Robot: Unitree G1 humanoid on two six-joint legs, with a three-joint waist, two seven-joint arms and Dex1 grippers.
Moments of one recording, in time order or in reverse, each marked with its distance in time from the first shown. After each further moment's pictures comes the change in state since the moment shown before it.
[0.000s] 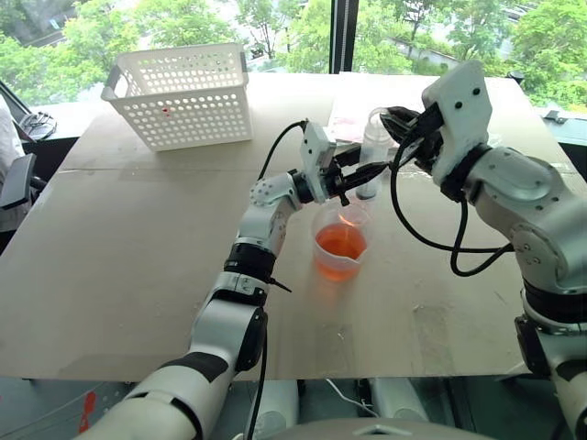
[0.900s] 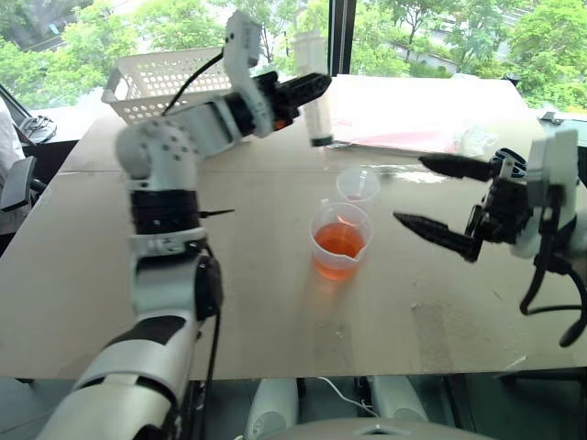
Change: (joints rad) left arm -0.249 0.396 0.294 -0.342 -0.444 1.281 0.568; right arm 0.496 -0.235 -0.426 -0.176 0.444 -0.206 0.527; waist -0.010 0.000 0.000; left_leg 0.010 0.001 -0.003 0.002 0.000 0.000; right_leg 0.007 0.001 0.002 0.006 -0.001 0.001
